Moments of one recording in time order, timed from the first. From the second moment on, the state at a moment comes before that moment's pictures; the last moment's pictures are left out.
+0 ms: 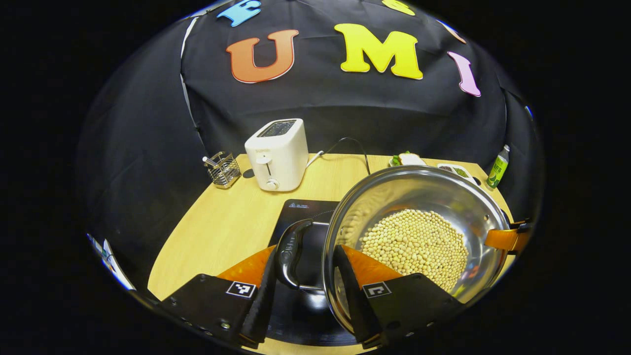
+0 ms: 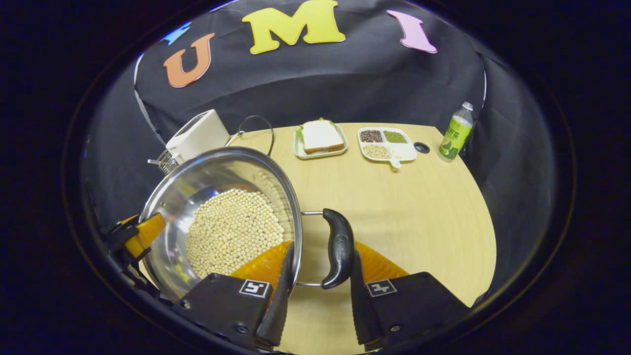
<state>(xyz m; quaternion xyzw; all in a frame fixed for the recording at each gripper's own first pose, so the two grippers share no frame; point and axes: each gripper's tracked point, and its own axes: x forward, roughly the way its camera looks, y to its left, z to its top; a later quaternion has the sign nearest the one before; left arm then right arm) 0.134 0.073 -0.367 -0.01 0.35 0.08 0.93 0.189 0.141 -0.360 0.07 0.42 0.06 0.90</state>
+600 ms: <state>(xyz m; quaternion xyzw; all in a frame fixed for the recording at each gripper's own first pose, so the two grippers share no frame) 0.145 0.136 -0.386 0.00 0.36 0.08 0.93 0.201 0.210 -0.373 0.08 0.44 0.07 0.89</state>
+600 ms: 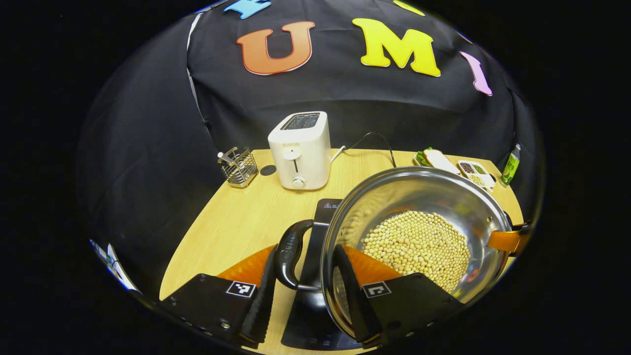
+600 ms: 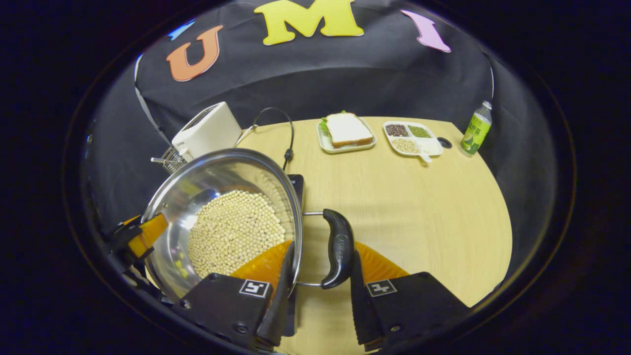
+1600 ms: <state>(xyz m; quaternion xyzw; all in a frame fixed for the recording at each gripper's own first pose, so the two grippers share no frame) 0.162 0.151 -0.411 0.00 0.36 0.05 0.93 0.206 0.232 -0.387 0.09 0.43 0.03 0.90</state>
